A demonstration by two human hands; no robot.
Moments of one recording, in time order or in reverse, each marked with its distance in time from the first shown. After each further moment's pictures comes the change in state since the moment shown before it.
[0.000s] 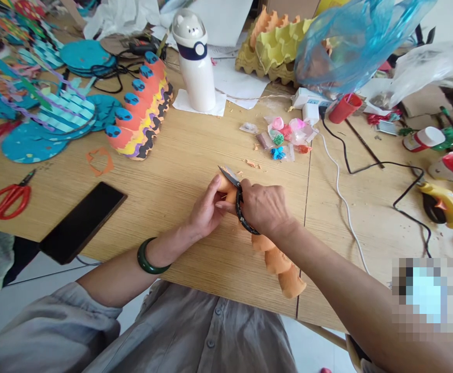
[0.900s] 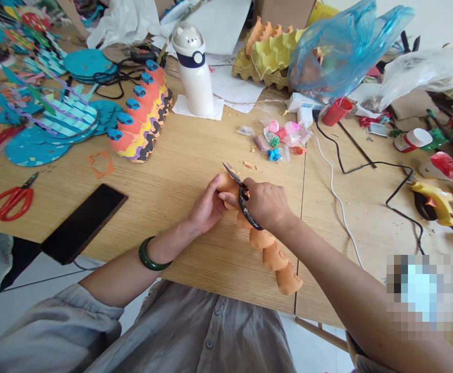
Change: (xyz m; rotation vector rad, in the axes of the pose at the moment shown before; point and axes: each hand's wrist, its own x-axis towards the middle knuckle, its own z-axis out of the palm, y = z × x) left_hand 0.005 0.000 -0.005 0.073 -0.078 0.016; right_hand 0.001 0.013 -0.001 0.269 0.025 0.093
